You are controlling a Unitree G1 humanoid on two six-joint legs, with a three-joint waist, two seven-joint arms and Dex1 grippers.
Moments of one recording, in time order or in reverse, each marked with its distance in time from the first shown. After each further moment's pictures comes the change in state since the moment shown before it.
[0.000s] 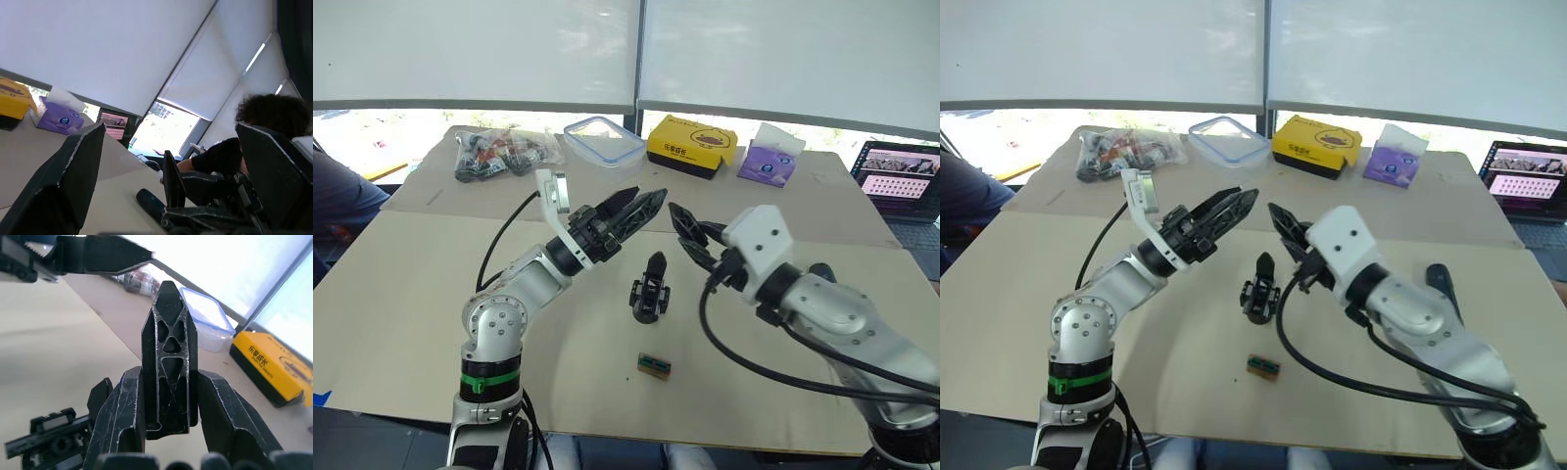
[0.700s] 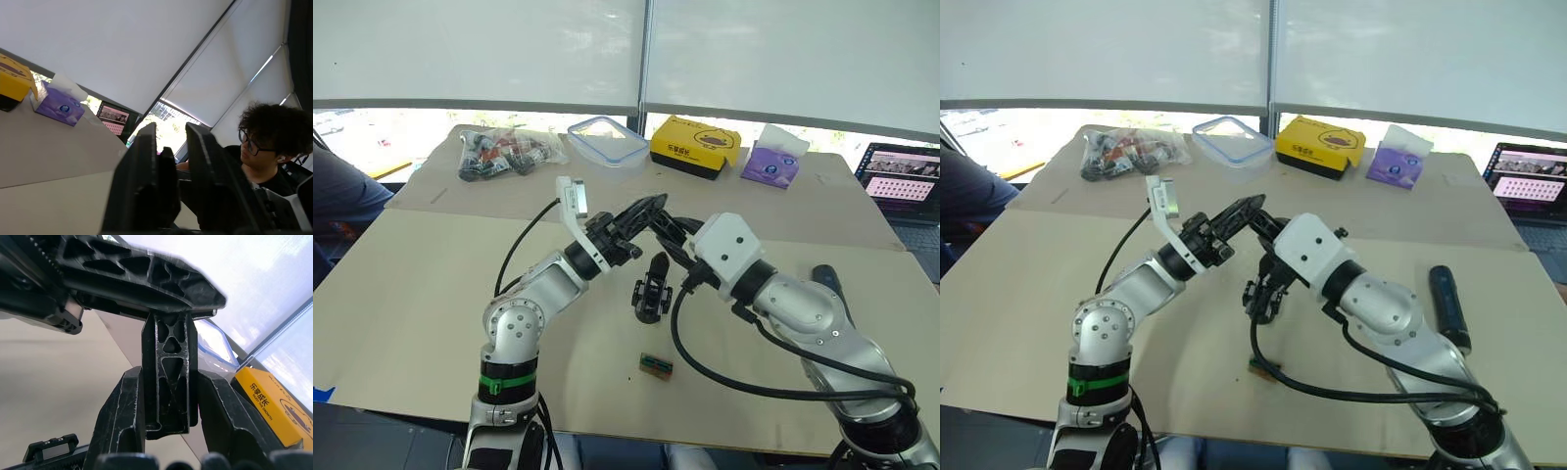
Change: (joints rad) left arm 0.007 -0.078 -0.033 0.026 0.019 -0.025 0.028; right arm -0.035 0.095 0.068 0.014 -0.220 -0.064 0.103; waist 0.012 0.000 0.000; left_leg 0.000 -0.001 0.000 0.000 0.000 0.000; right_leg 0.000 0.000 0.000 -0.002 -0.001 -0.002
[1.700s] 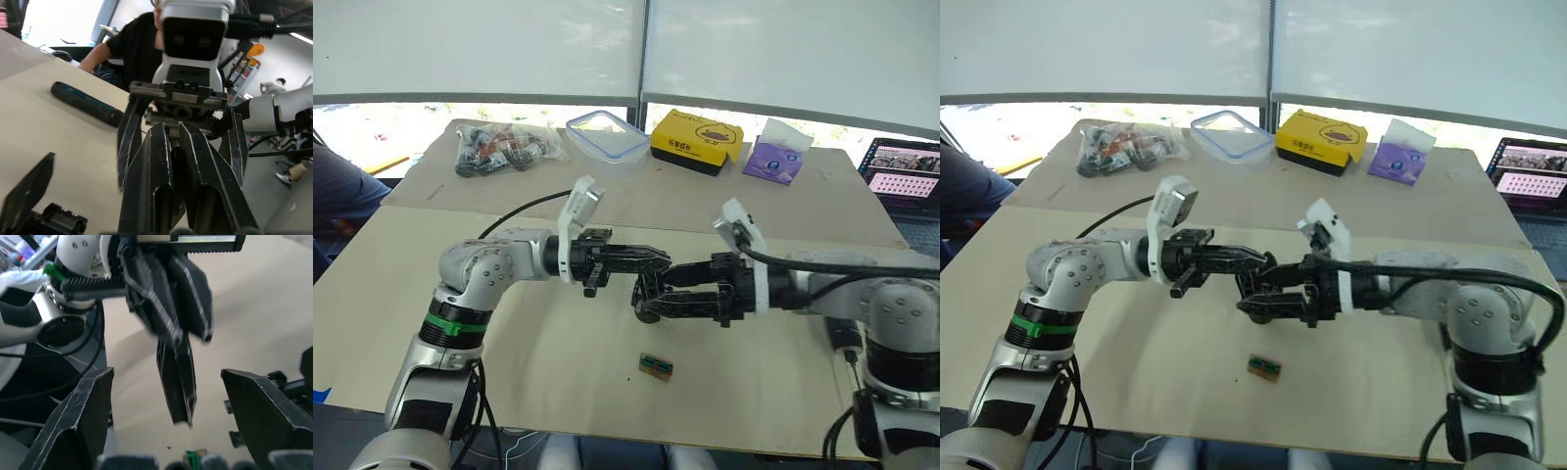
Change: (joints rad) left arm -0.237 0.445 -0.219 0.202 0.114 0.210 -0.805; right arm -0.267 -0.018 -0.326 0.306 1.127 0.757 0.144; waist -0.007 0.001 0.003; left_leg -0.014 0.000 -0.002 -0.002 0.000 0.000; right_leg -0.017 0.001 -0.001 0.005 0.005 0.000
